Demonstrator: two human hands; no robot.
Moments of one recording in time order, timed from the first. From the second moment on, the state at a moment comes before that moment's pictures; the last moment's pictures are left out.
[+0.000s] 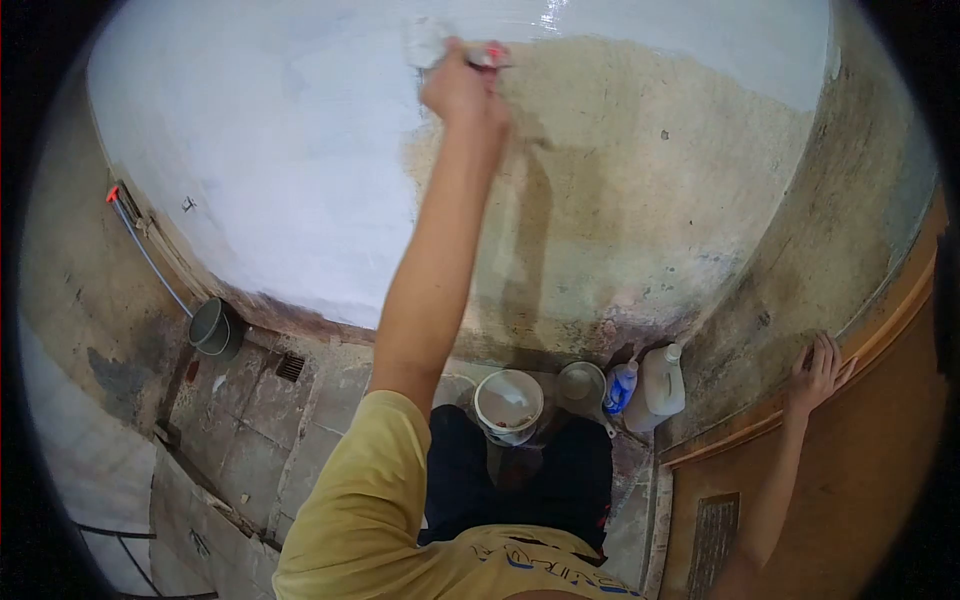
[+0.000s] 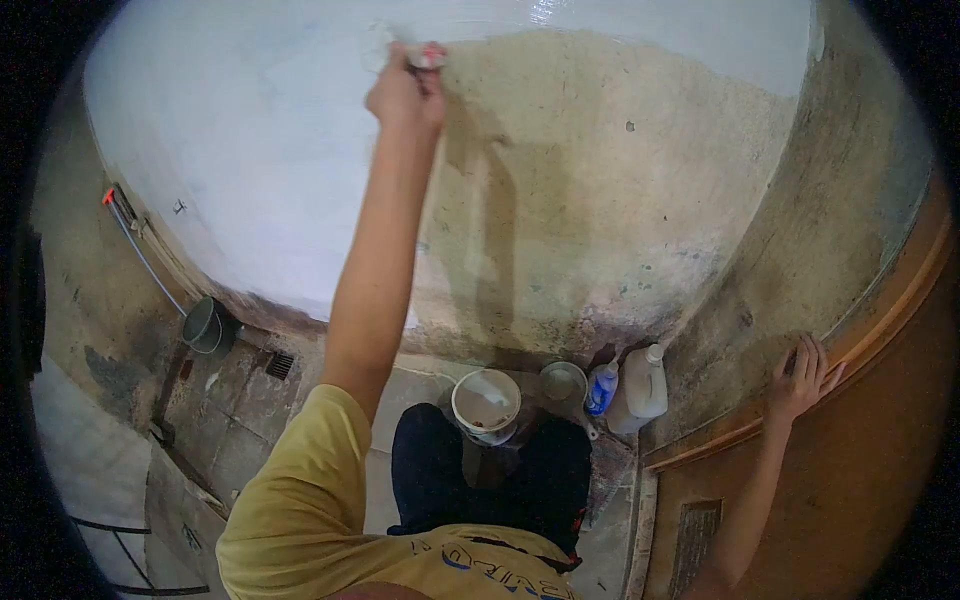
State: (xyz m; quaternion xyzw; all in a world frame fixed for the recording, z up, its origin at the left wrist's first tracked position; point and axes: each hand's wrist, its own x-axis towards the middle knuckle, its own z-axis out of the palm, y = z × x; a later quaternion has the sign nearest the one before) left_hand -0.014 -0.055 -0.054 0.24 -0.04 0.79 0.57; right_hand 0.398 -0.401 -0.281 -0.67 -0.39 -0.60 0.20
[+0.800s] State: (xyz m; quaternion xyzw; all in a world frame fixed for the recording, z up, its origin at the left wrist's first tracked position) left_hand 0.156 -0.124 -0.079 0.34 0.03 0.69 0.63; right_hand 0.394 -0.401 -0.280 -0.67 -0.39 -0.60 0.21
